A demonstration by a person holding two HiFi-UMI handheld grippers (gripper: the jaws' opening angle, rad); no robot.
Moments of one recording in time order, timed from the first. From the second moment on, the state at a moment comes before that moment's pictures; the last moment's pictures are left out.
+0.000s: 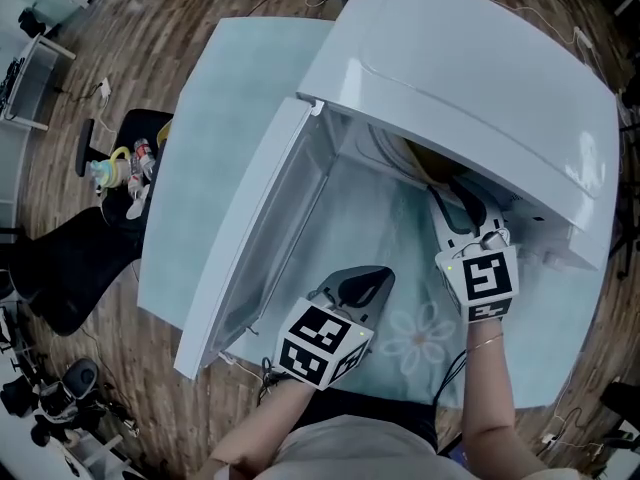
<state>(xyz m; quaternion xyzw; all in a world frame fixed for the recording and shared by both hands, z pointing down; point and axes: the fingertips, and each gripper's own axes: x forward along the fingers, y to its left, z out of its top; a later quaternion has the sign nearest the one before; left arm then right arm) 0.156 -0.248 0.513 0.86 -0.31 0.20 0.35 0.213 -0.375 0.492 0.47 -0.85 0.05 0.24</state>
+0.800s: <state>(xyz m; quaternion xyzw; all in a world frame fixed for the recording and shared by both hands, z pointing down) 0.146 -0.259 0.507 0.87 -0.30 0.21 0.34 0.202 -0.370 0.521 0.43 -0.82 0.04 0.37</state>
